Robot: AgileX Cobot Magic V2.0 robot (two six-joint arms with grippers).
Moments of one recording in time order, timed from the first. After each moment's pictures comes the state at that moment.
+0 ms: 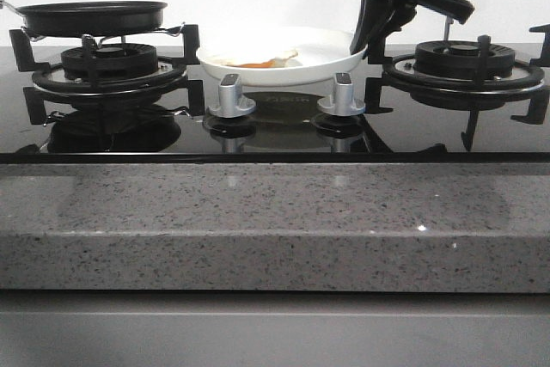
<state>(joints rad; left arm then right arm) -0.14 0.57 -0.83 -0.04 0.96 -0.01 0.21 2.07 -1.97 0.32 1.07 0.22</state>
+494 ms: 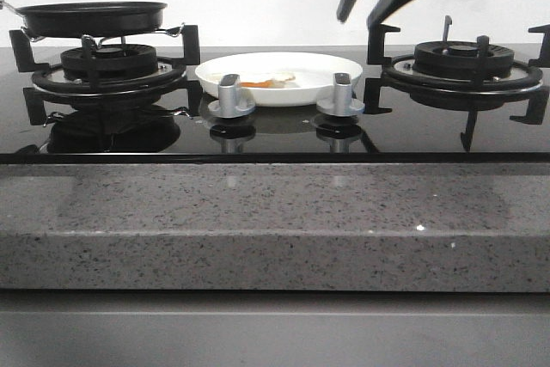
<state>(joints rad) -0.14 0.57 -0.83 -0.05 0.96 -0.01 0.20 2.04 -2.06 0.32 1.10 0.21</state>
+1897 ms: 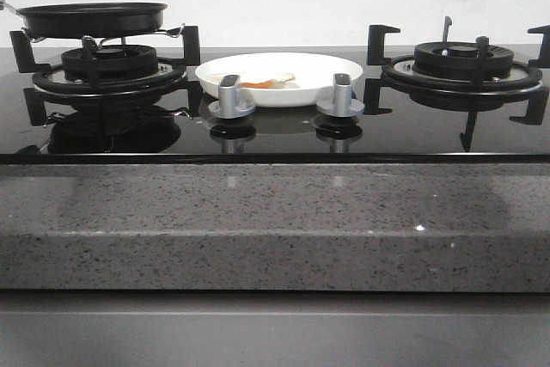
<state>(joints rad) -0.14 0.57 -0.83 -0.02 0.92 -0.01 0.20 0.30 -0.72 0.11 0.94 -0.04</state>
